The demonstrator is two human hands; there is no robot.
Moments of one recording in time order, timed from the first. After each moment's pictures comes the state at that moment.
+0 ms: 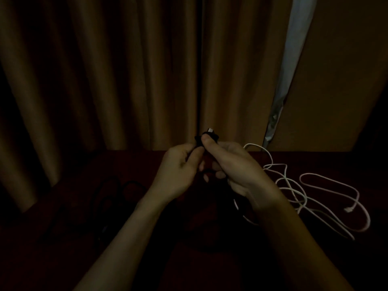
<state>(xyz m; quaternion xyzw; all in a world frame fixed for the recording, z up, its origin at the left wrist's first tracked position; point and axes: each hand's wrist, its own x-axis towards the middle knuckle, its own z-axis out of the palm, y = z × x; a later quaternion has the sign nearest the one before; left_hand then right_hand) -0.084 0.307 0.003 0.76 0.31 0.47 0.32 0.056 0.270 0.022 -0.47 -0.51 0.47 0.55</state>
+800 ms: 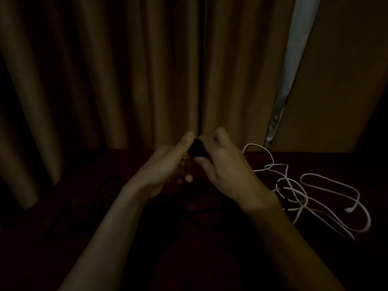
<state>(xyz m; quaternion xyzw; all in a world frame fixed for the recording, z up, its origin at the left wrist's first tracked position) -0.110 0.307 0.025 0.67 0.40 0.35 0.52 0.053 0.269 0.013 -0.55 -0.76 -0.07 0.34</state>
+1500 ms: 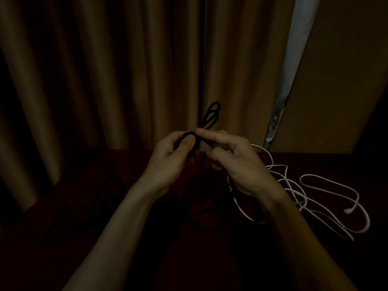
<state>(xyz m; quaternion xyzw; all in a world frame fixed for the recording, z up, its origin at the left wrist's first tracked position) -0.098 0.307 0.020 0.67 0.32 0.51 0.44 0.059 0.261 0.026 -0.39 -0.64 0.34 0.57</state>
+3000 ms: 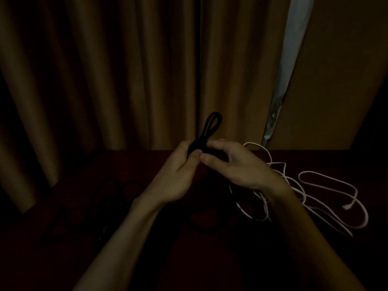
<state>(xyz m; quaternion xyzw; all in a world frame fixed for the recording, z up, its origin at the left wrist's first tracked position) -0.091 0.305 0.000 0.75 0.31 0.43 0.39 0.084 0.267 0.025 -0.50 -0.74 0.23 0.38</state>
